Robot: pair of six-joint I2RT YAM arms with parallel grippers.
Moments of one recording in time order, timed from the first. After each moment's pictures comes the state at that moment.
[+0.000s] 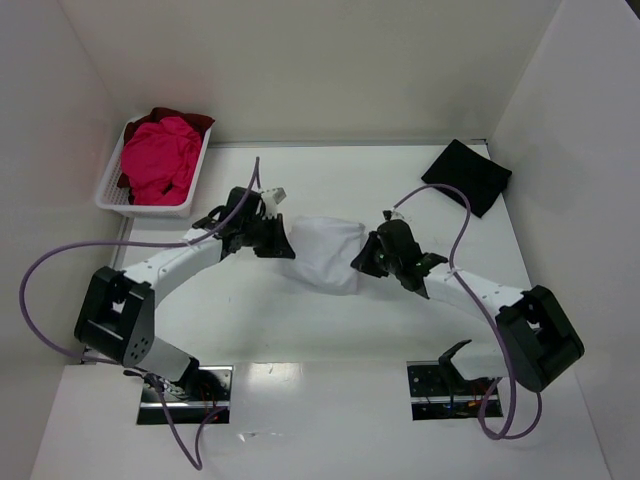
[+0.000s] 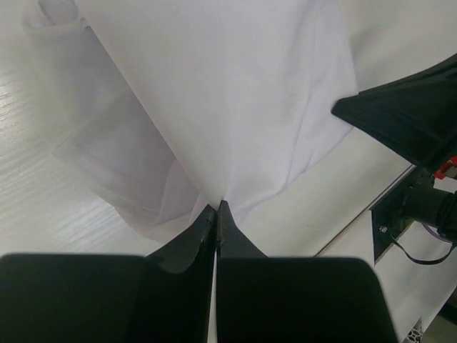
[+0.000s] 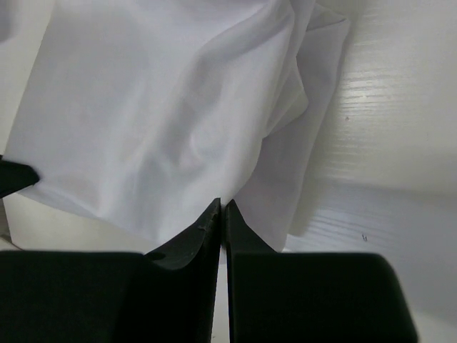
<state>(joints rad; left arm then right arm) -0.42 1.52 0.99 -0.33 0.43 -0.43 0.55 1.33 0.64 -0.01 -0.04 0.80</state>
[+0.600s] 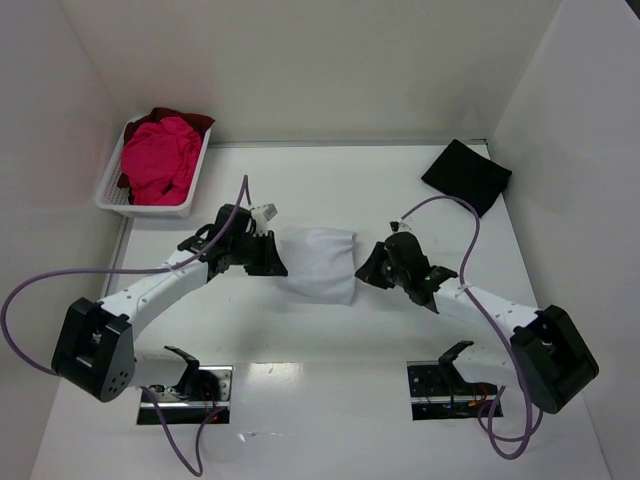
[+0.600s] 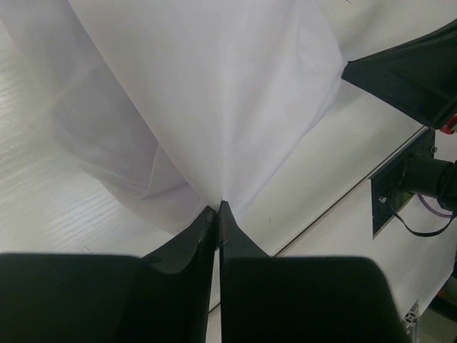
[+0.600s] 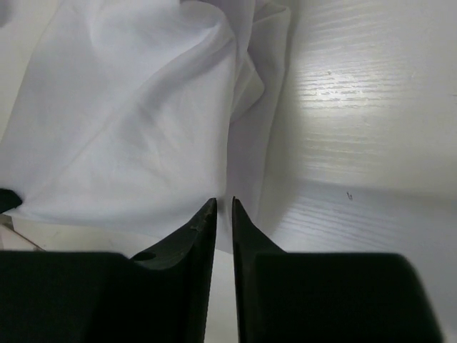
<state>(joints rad) -0.43 1.30 0.83 -0.37 0.43 -0.45 0.57 1.19 0.53 -0.02 -0.04 0.83</state>
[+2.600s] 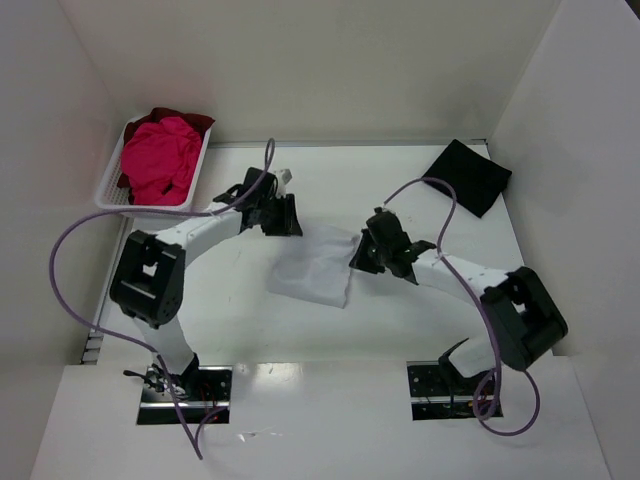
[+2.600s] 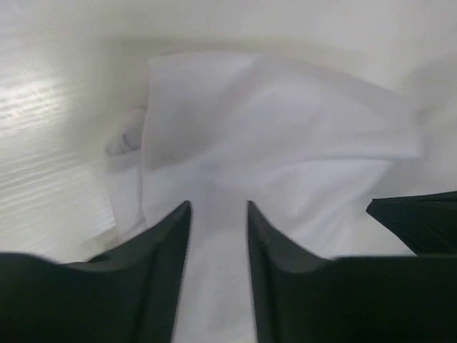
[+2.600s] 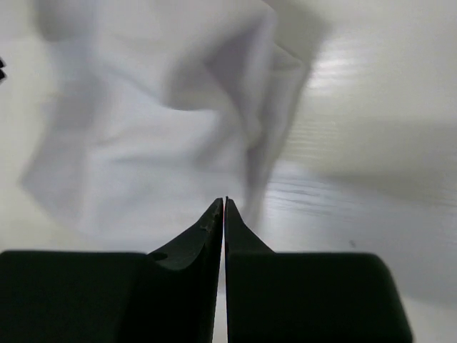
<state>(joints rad) -0.40 1.81 1.23 -0.33 0.28 -0.42 0.56 1.48 0.73 -0.12 -0.02 0.77</state>
